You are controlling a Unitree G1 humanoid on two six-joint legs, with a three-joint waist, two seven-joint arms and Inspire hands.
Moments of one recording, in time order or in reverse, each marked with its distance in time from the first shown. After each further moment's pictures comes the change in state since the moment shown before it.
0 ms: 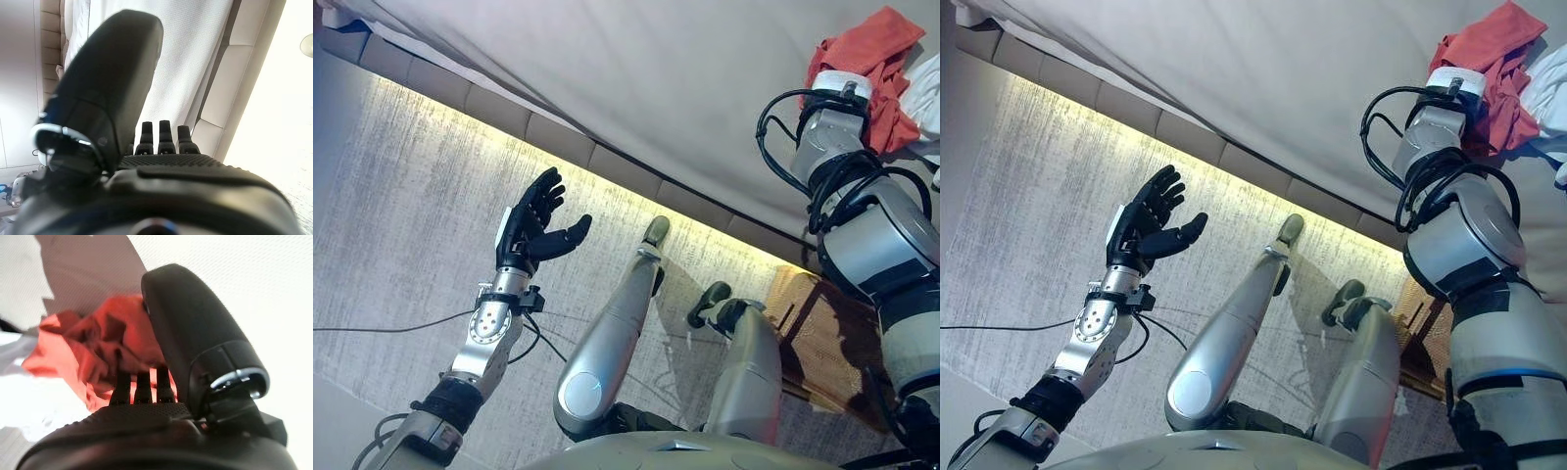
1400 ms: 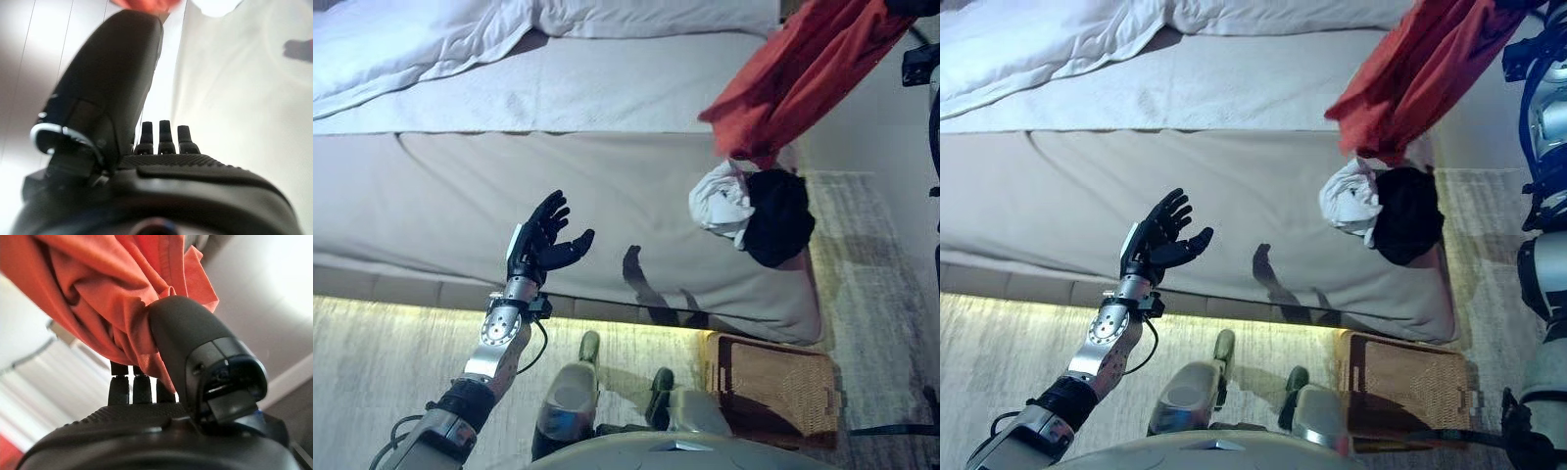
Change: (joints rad) left arm -0.053 -0.073 -0.018 0.167 -0.019 0.090 -0.022; right arm 0.053 -0.430 -0.359 -0.381 0.768 -0.493 -0.326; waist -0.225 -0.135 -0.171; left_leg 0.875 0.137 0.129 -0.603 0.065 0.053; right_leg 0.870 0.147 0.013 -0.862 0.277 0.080
